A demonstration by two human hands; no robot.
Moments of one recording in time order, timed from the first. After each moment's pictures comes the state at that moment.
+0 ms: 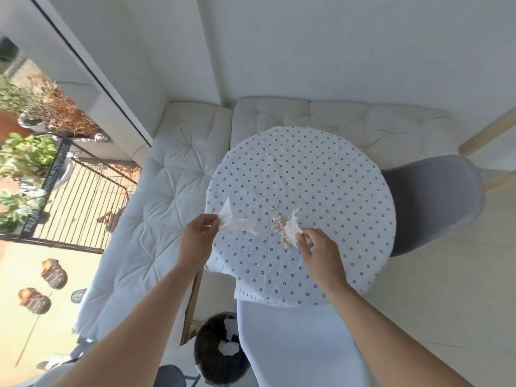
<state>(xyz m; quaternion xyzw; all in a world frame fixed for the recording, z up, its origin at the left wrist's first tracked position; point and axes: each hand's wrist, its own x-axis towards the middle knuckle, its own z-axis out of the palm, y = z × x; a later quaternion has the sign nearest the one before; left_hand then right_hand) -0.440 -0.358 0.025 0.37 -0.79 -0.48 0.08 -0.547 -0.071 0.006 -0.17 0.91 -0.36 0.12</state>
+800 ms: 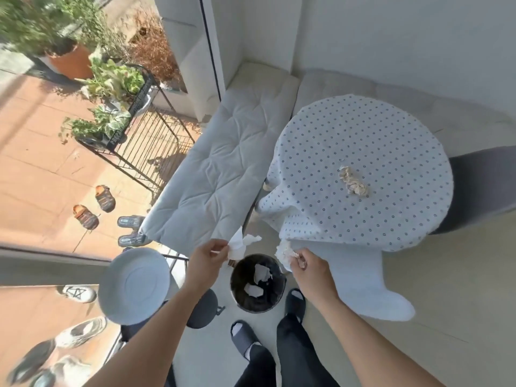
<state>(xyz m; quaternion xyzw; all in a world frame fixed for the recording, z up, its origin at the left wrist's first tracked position) -0.073 -0.351 0.009 0.45 -0.73 -0.51 0.03 -0.232 -0.122 0.012 -0.18 0.88 -0.31 0.30</state>
